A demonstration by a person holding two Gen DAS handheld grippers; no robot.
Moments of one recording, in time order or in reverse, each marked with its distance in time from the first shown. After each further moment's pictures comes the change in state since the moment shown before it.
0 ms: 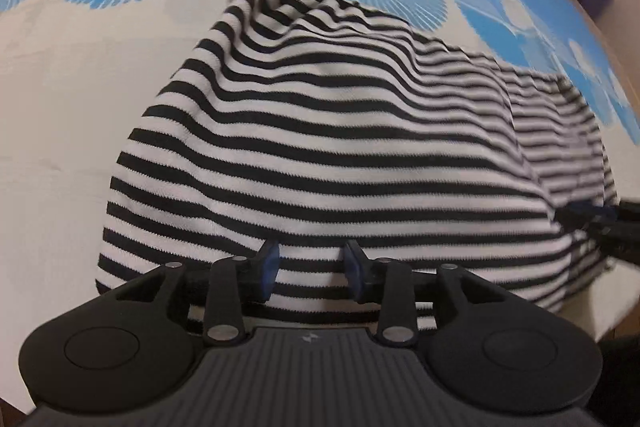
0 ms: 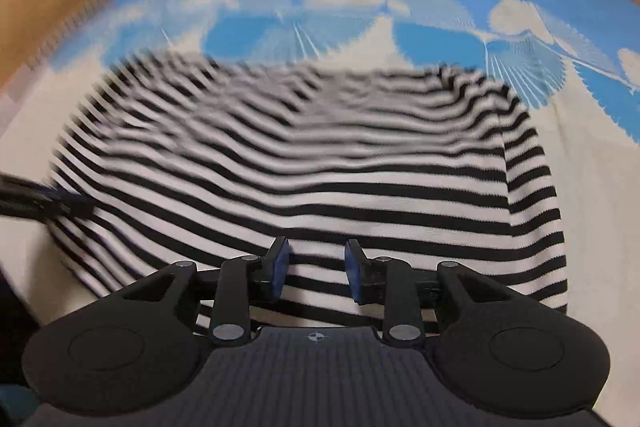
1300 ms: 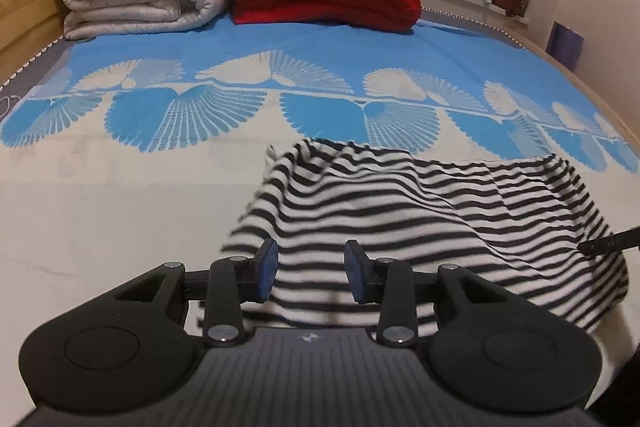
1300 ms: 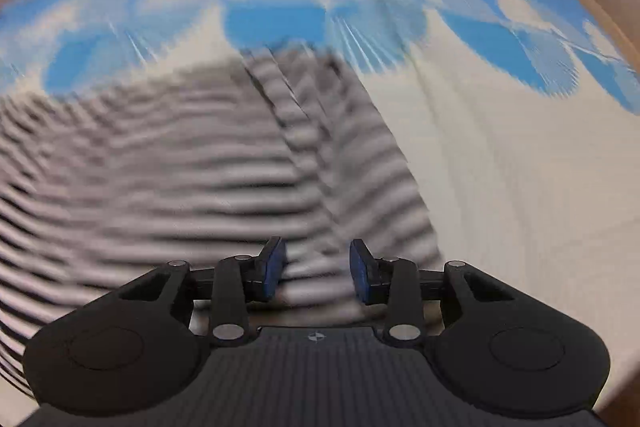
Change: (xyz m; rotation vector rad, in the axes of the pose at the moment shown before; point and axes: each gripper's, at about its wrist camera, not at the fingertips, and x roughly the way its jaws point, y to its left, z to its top) left arm -0.074 0.015 -0.008 0.124 -0.380 0.046; right arm 0.018 -0.070 -0.002 0.237 0.047 -0.309
